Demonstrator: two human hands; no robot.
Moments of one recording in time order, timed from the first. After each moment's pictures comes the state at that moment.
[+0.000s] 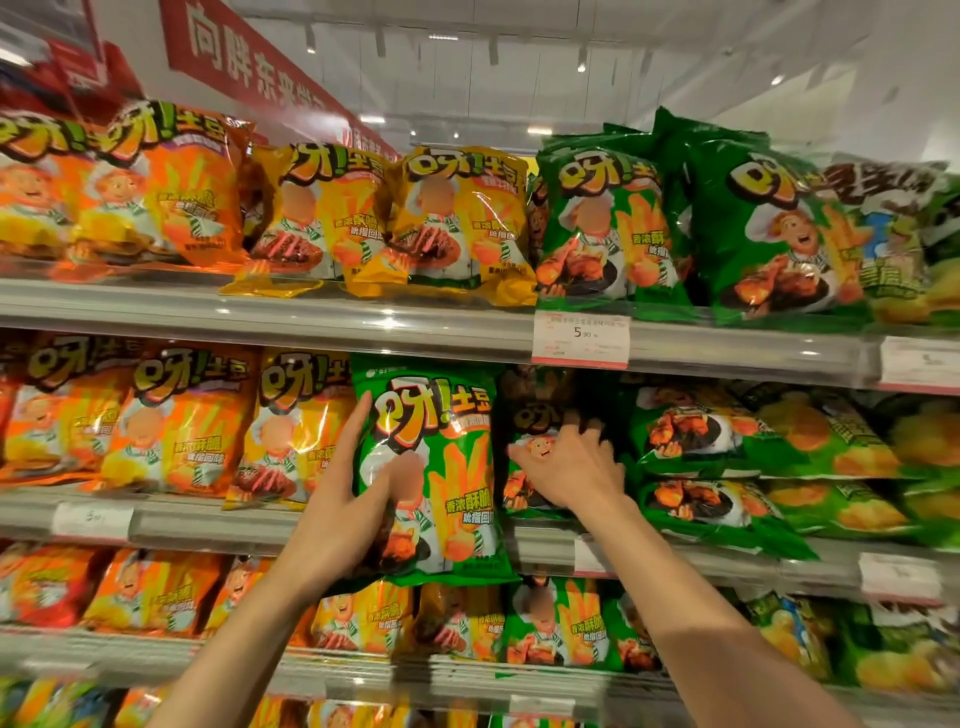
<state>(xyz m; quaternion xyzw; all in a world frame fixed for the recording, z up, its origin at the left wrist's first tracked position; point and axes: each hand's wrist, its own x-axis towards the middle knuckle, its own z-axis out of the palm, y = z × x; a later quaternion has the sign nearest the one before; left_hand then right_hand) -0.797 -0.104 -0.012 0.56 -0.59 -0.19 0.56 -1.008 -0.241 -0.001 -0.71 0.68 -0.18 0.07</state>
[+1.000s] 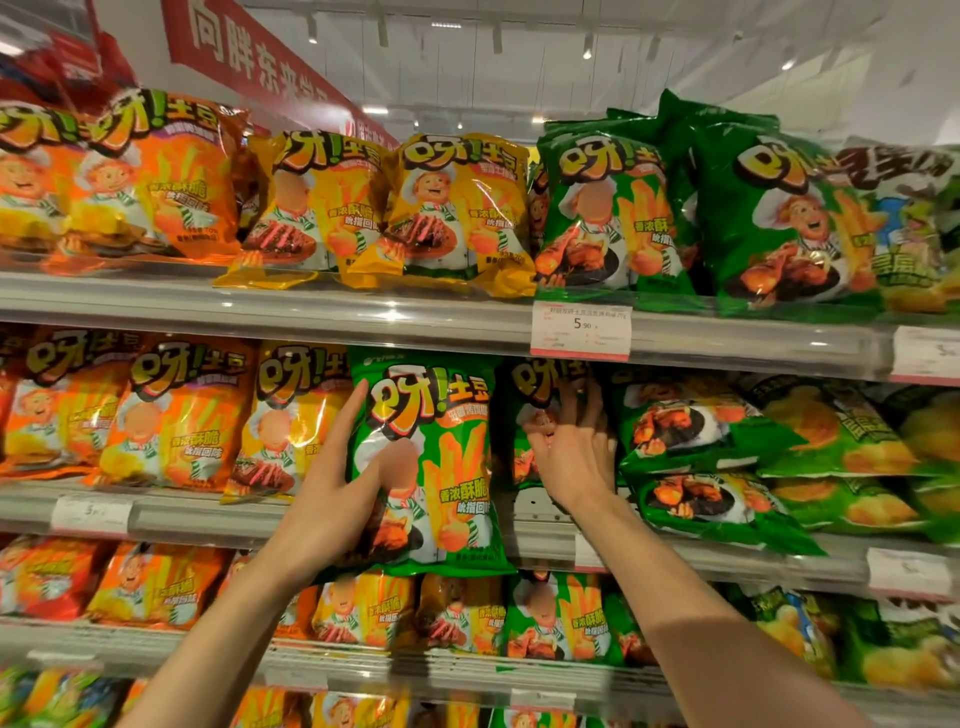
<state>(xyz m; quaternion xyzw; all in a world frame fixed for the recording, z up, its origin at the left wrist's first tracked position) -0.791 -0.110 -0.009 0.56 -0.58 -0.19 0.55 -1.008 -0.262 -0.021 -0.73 0.62 -0.29 -0.02</state>
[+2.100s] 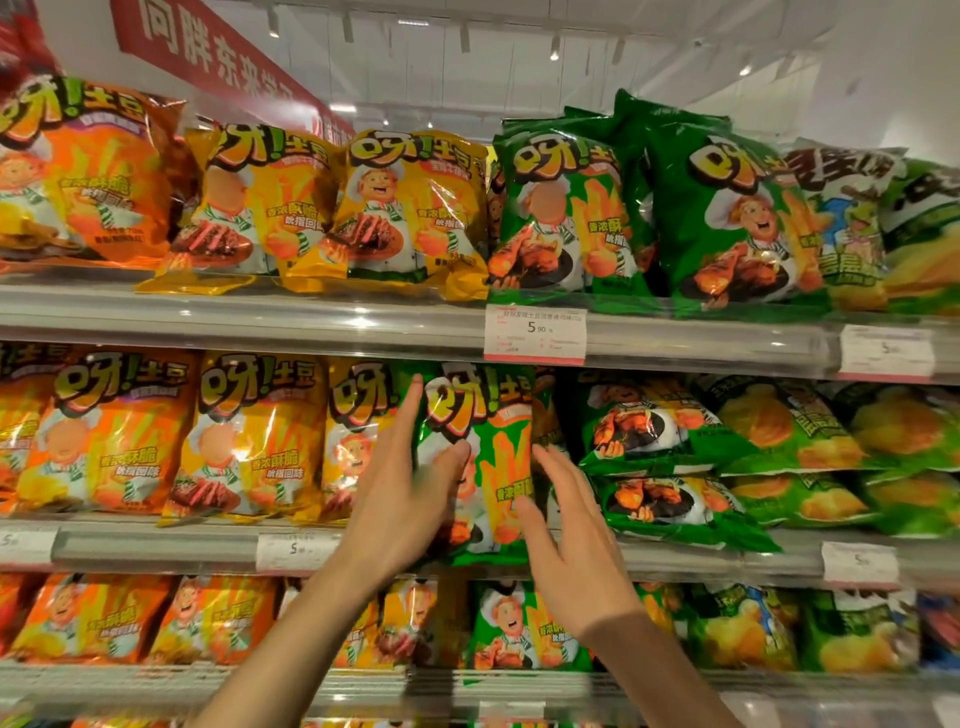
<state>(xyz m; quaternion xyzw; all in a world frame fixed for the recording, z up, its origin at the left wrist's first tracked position) -0.868 -0.156 -0.014 0.54 -0.62 -0.15 0.55 -1.055 -0.164 -0.044 -0.76 0.47 -0.40 0.21</state>
